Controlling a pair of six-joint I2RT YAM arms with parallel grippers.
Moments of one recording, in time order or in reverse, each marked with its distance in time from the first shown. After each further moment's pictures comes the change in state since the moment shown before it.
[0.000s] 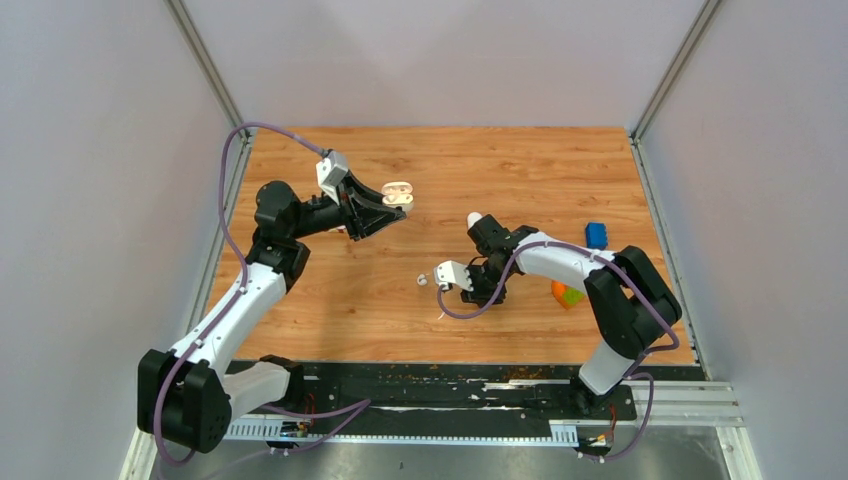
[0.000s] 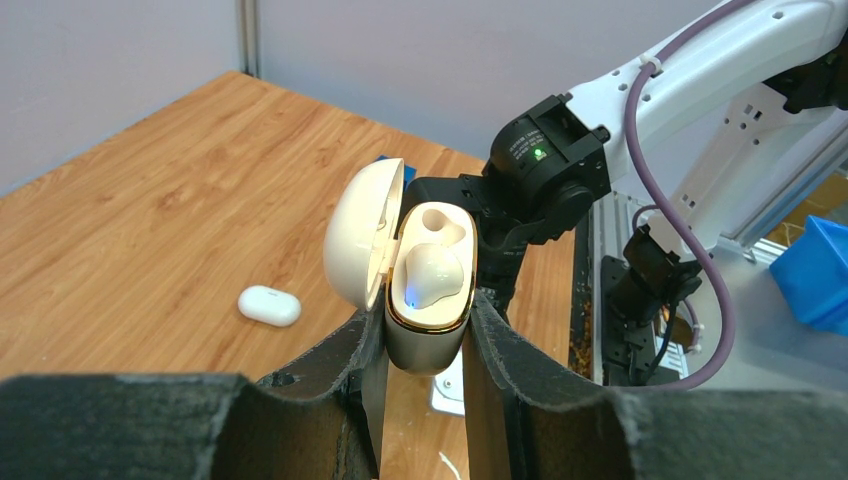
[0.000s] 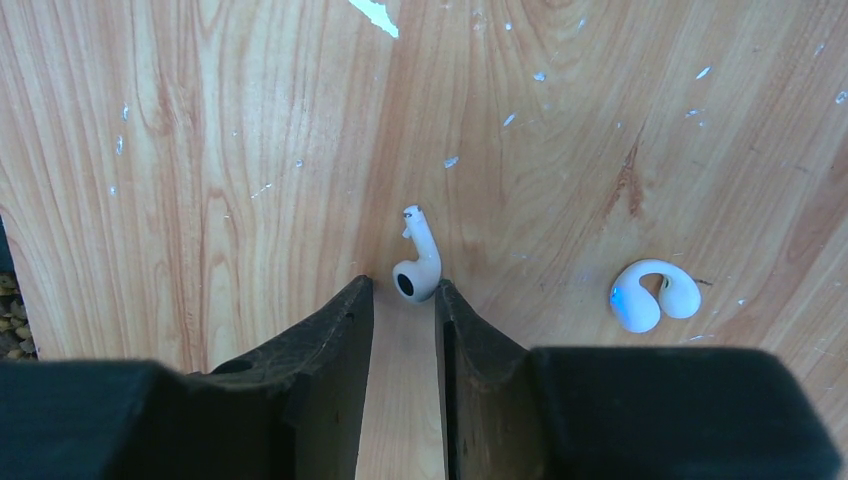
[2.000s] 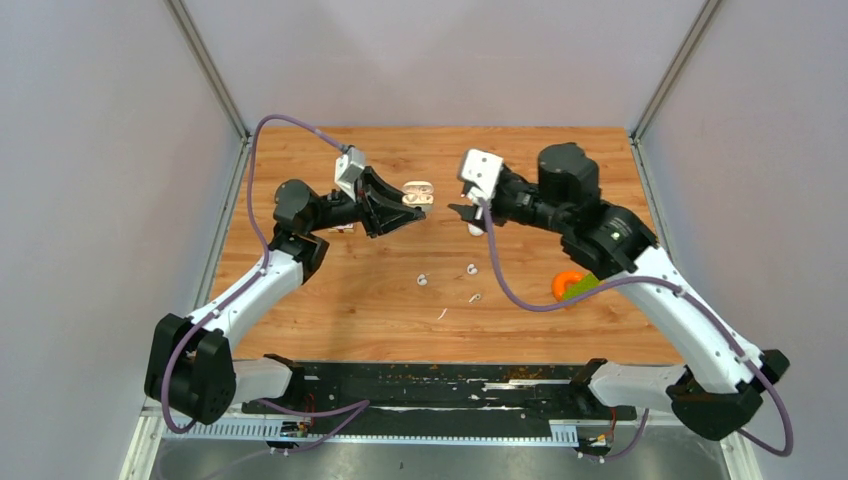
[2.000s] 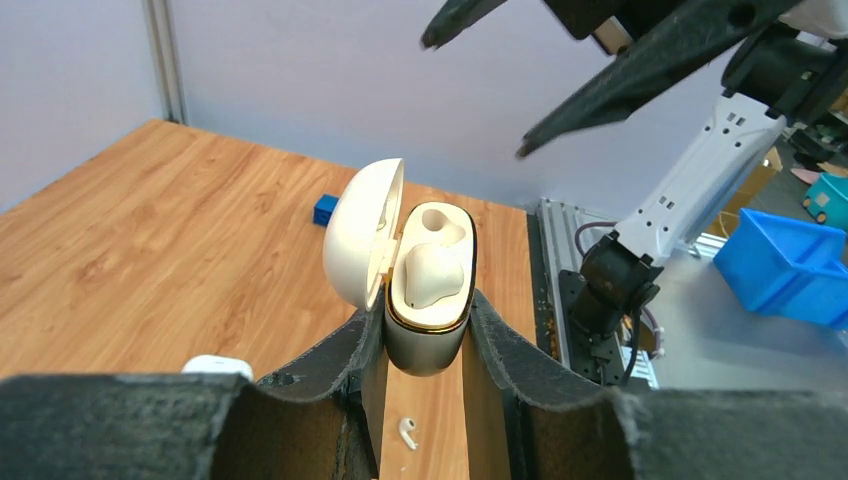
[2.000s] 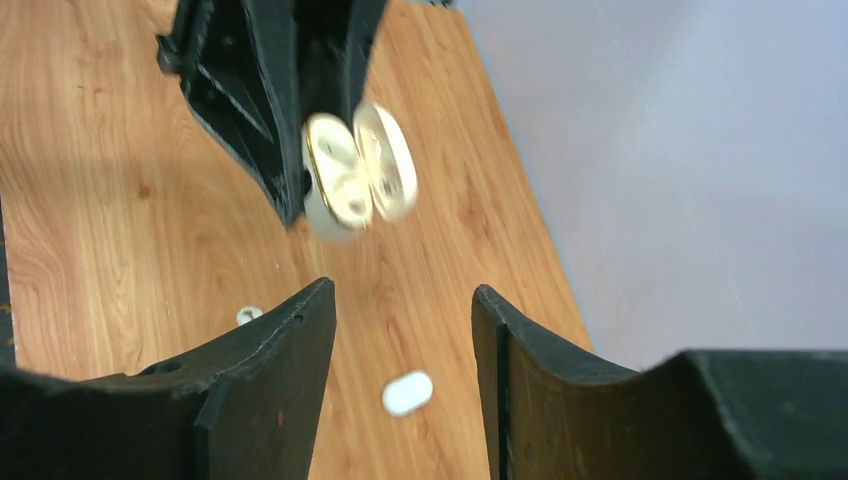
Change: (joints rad) left arm -0.101 0.138 0.027 0.272 0.033 -0.123; right arm 0.130 -0.448 0.502 0.167 0.074 0.455
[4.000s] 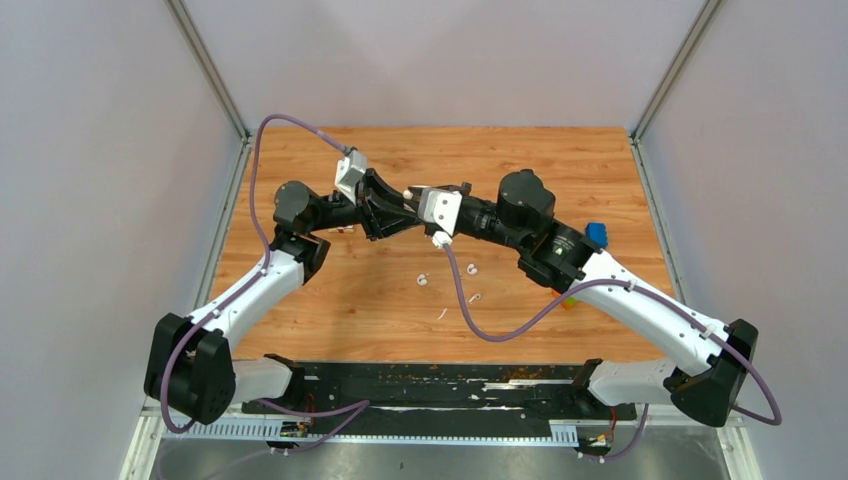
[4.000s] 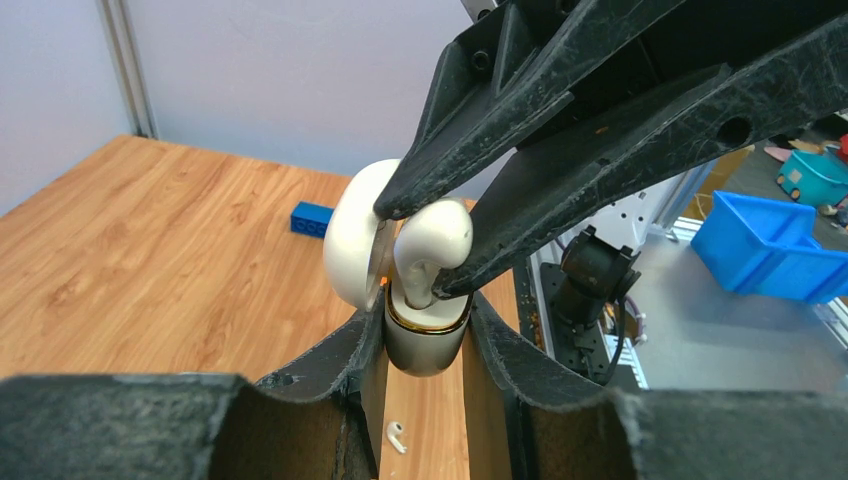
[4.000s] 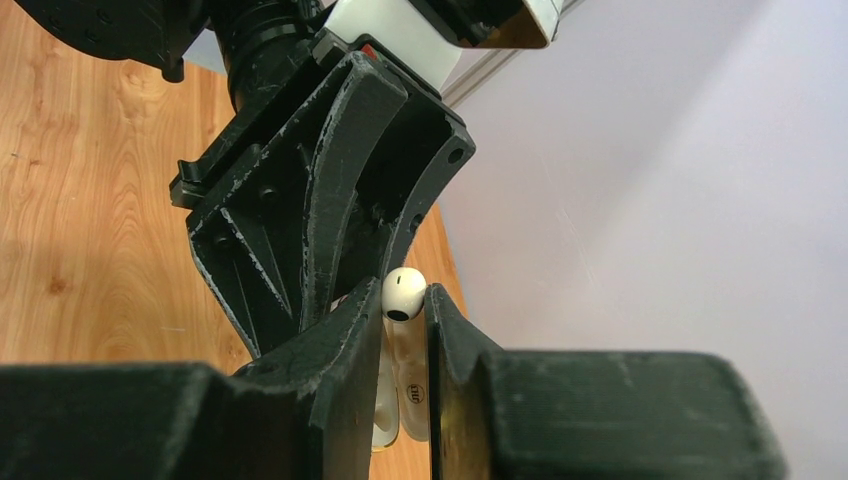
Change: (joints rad) left arm -0.017 0.002 0.003 0.035 0.045 -0.017; right arm 0.121 0.021 -0.229 0.481 0.007 -0.136
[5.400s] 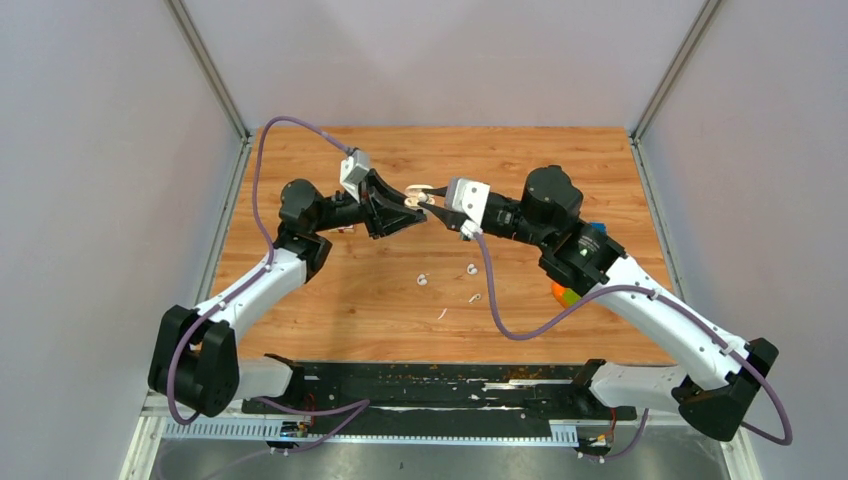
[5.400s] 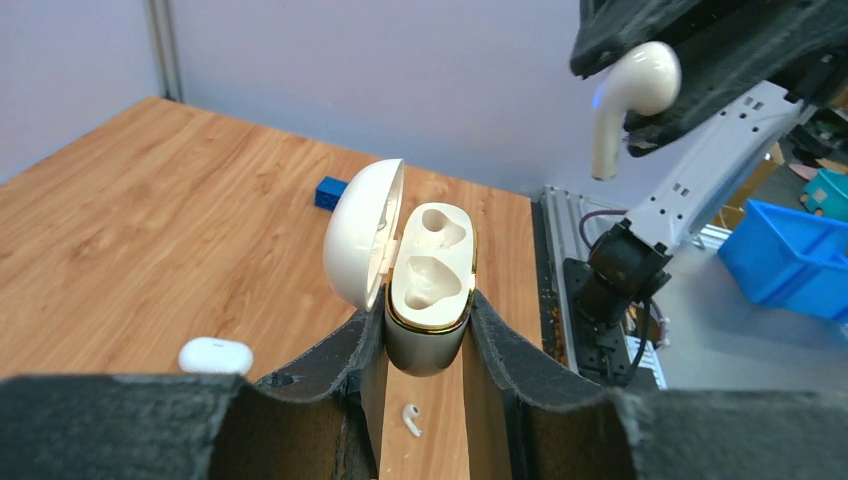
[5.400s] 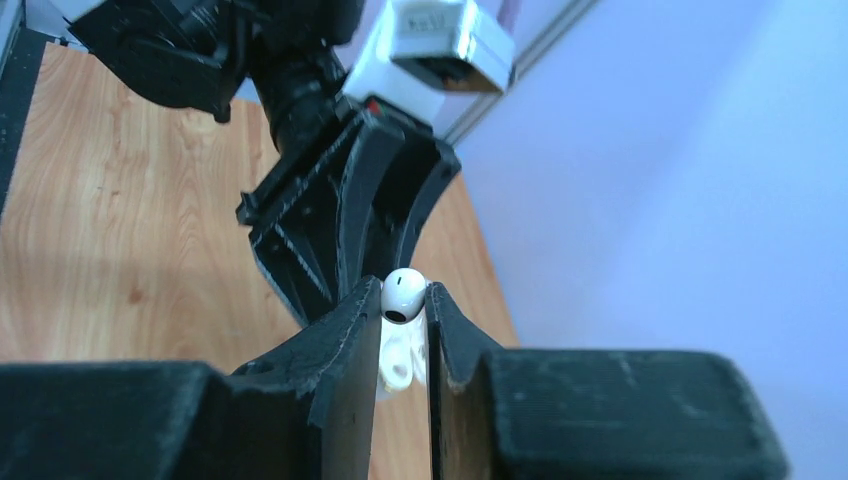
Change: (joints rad) left arm 0.029 0.035 -0.023 -0.044 -0.050 0.044; right arm -0.090 -0.079 0.009 -0.101 -0.101 0.174
